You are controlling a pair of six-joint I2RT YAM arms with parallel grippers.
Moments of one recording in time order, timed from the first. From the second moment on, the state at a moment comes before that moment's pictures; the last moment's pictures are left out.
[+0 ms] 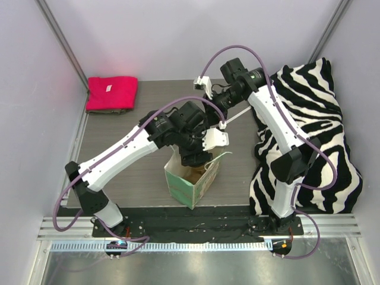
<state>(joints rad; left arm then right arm) -0.97 1.61 1.80 -1.18 0.19 0.55 0.47 1.89 2.15 -1.36 -0.78 -0.60</state>
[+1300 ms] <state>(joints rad) -0.97 1.54 1.73 -1.21 0.19 0.60 0.57 1.88 2.16 -1.36 -0.72 -0.61</state>
